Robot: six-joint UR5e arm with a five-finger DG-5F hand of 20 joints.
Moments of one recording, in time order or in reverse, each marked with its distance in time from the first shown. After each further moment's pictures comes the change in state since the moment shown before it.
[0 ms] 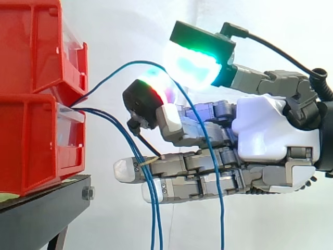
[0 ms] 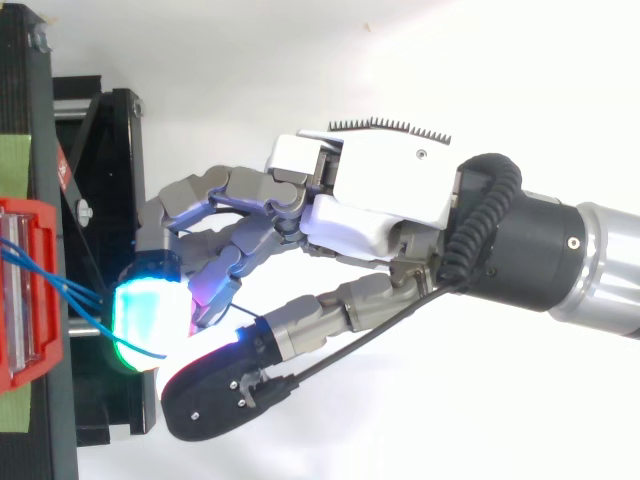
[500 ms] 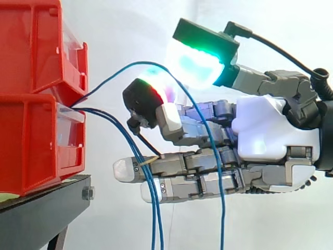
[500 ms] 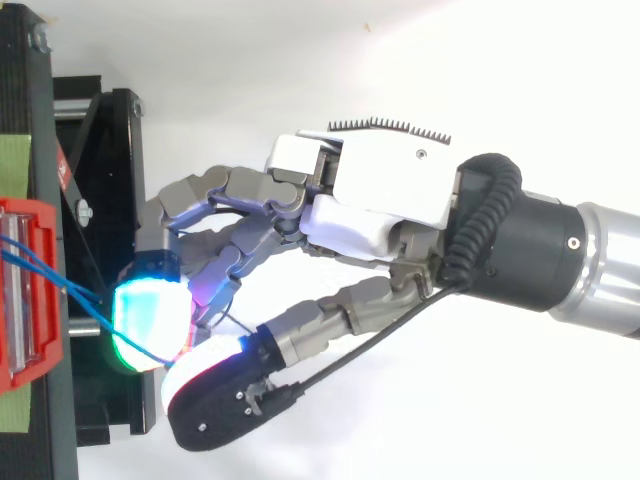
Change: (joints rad) arm 0.000 0.000 0.001 -0.001 0.000 0.000
